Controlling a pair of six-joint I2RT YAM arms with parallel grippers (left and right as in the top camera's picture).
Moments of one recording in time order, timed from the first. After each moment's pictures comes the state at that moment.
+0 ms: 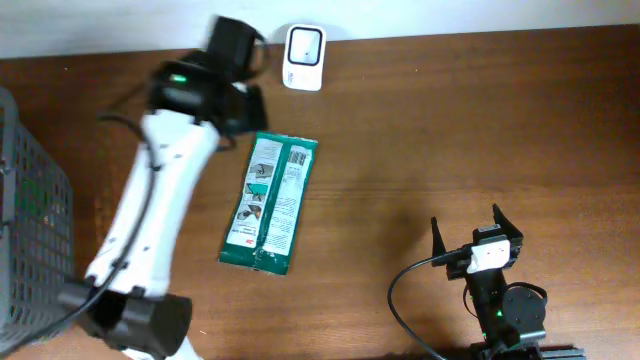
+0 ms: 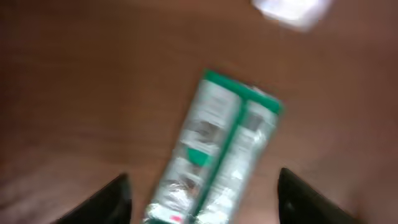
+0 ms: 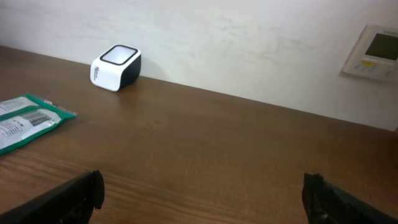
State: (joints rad) left arm -0.30 1.84 2.05 -1.33 -0.18 -0.43; right arm 0.08 0.01 0.01 -0.07 -0.02 -0.16
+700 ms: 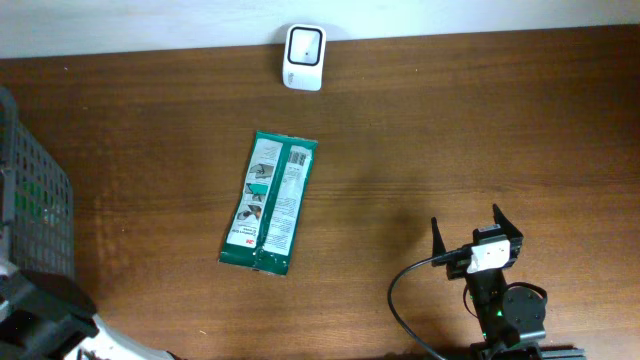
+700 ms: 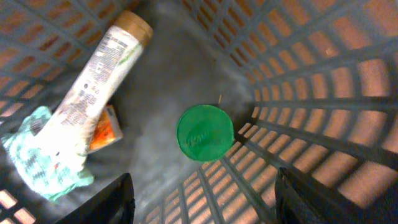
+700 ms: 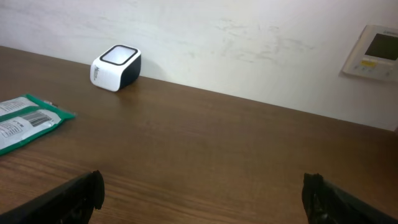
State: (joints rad) left arm 0.72 1.98 2.17 -1.32 -0.04 -0.28; right arm 0.08 0.01 0.01 -0.07 -0.02 -0.16
